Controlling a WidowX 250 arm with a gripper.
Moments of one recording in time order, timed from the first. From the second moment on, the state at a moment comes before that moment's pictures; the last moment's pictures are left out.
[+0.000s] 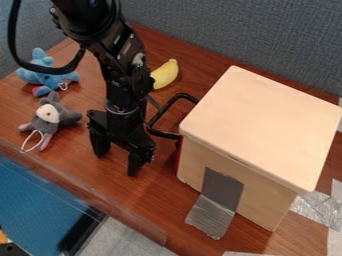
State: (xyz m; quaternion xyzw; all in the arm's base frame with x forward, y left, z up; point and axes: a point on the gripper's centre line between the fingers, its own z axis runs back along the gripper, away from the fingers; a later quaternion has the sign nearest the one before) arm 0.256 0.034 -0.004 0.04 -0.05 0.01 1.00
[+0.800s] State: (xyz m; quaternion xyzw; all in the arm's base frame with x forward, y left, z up) arm 0.287 0.065 0.045 0.01 -0.05 0.03 1.00
